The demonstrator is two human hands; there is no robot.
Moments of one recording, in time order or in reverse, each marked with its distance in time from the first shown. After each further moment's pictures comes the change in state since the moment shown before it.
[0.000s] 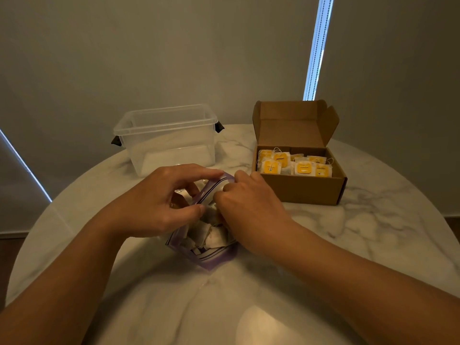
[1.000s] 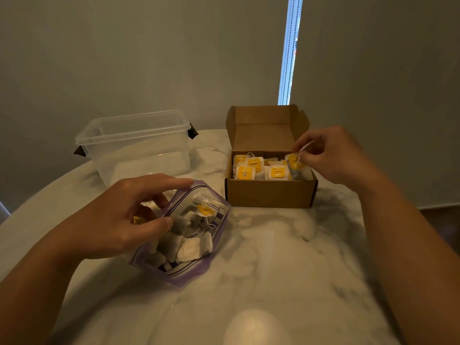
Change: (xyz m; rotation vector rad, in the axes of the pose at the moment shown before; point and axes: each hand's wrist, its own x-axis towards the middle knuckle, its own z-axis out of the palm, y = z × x) left_hand 0.000 -0.004 0.000 -0.032 -0.009 0.020; right_hand -0.044 0.180 -0.003 0.598 0.344 0.637
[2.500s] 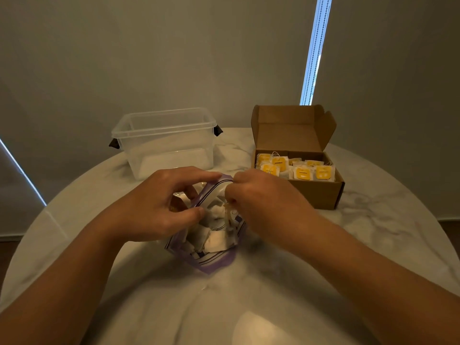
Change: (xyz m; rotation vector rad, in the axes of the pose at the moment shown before) left_hand 0.000 0.005 0.000 0.029 0.034 -0.018; right_hand -0.079 -0.122 0.073 -0.432 -0.254 -0.677
